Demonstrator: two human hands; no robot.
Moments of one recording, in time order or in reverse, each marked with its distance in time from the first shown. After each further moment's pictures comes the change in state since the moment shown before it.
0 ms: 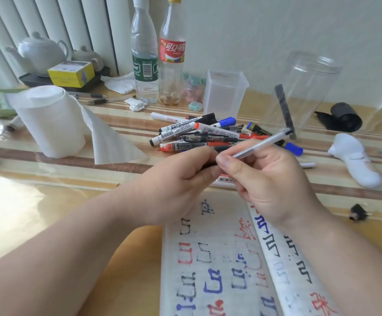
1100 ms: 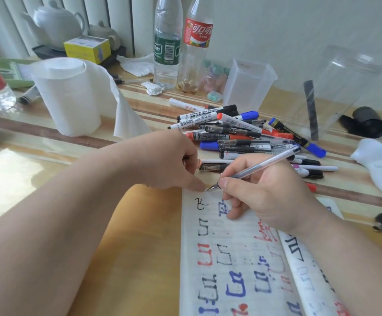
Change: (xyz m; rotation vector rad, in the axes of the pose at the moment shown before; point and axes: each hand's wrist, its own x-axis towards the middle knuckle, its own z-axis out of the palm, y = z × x) left_hand 0.012 -0.040 -0.044 0.511 -0.158 -0.423; right_hand 0.004 0.011 0.017 -0.253 -0.166 0.291
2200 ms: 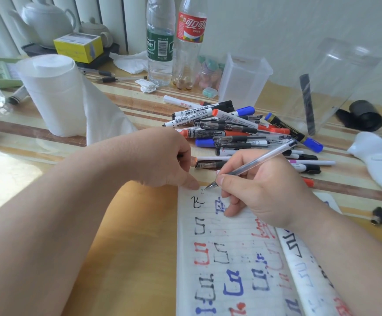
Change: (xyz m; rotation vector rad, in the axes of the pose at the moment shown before) left_hand 0.005 -0.004 0.001 0.002 -0.002 -0.025; right_hand 0.002 0.001 0.001 -0.059 0.015 0.012
